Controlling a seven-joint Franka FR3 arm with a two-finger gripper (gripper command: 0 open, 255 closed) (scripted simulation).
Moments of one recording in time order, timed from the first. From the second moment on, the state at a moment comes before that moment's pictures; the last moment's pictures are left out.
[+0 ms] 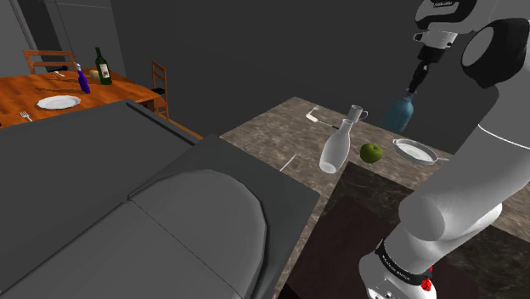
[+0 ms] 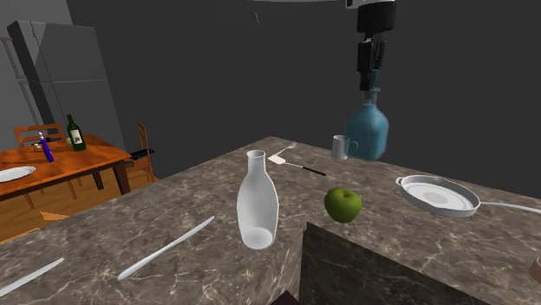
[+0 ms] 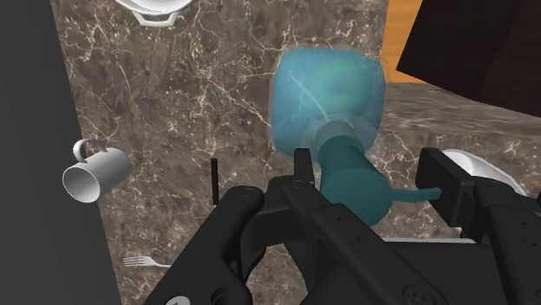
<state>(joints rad) -0.44 0.04 -0.65 -1.57 -0.02 1.68 -1.35</state>
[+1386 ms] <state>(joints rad) -0.83 0.25 -0.89 -1.15 0.20 1.40 -1.91</state>
